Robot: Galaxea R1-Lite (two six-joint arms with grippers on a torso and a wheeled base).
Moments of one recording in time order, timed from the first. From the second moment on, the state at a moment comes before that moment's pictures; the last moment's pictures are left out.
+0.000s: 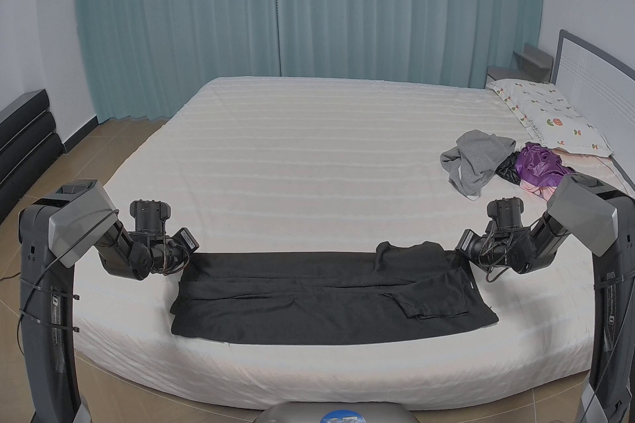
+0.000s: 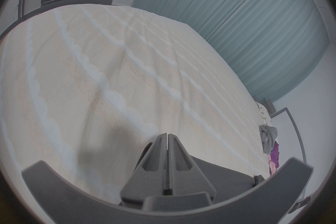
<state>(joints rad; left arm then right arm) 0.00 2.50 -1.19 -0.64 -0.09 -0.71 0.06 2.50 -1.16 -0.62 0.11 0.64</state>
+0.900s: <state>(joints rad) 0.01 2.50 -1.17 -0.64 -0.09 -0.72 0.03 2.48 -1.14 -0.73 0.13 0.60</state>
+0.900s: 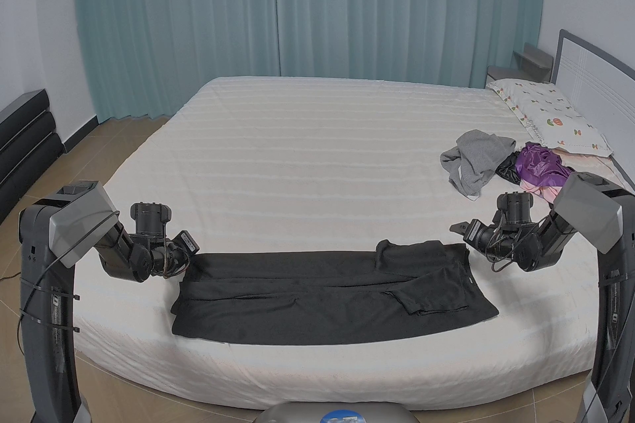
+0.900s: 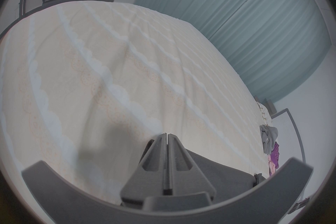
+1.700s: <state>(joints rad) 0.01 2.50 -1.17 -0.64 -0.09 -0.74 0.14 2.50 -1.31 -0.50 0.24 0.60</state>
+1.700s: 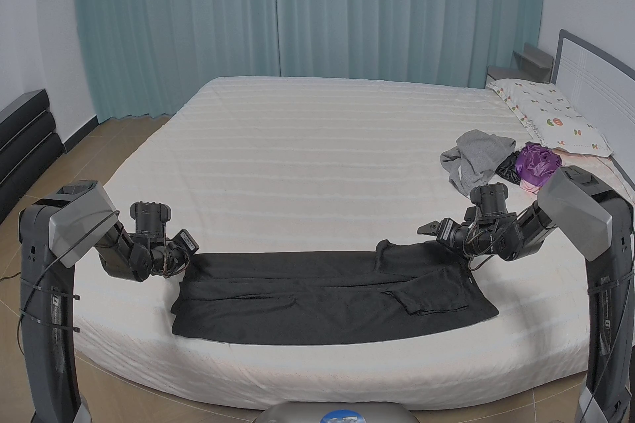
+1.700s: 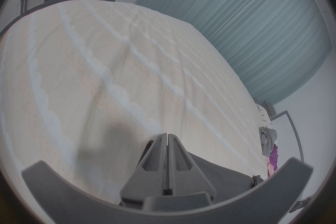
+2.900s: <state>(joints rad) 0.00 2.50 -1.17 -0.64 -0.09 -0.74 0.15 2.47 -1.17 -0.53 0.24 0.36</state>
